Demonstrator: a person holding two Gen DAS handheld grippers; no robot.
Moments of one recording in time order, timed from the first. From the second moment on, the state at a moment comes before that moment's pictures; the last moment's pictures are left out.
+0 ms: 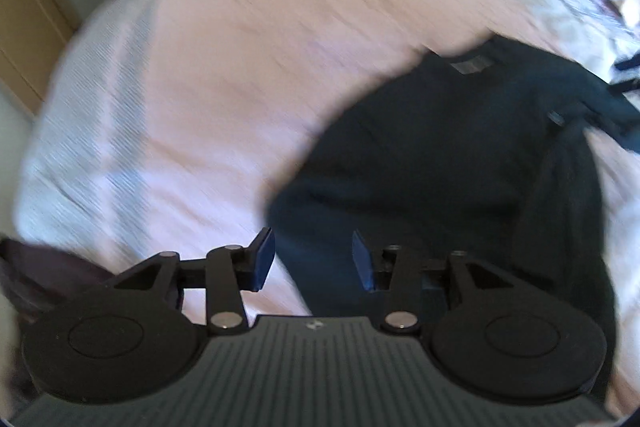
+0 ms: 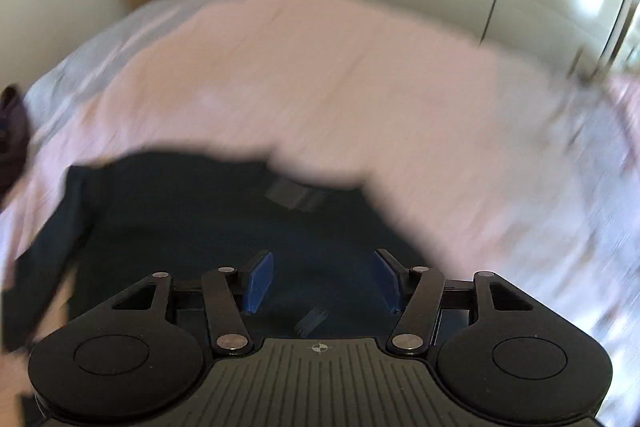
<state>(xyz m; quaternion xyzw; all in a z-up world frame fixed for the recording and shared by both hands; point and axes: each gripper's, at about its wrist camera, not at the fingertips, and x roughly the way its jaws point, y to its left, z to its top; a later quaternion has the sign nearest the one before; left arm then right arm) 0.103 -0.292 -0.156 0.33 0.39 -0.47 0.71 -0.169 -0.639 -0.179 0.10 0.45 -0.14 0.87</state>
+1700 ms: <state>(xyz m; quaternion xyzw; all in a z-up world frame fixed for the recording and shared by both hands) -0.090 -0.214 -0.234 0.25 0.49 -0.62 0.55 -0.395 -0.585 -0.168 0.18 0.56 -0.29 0.75</state>
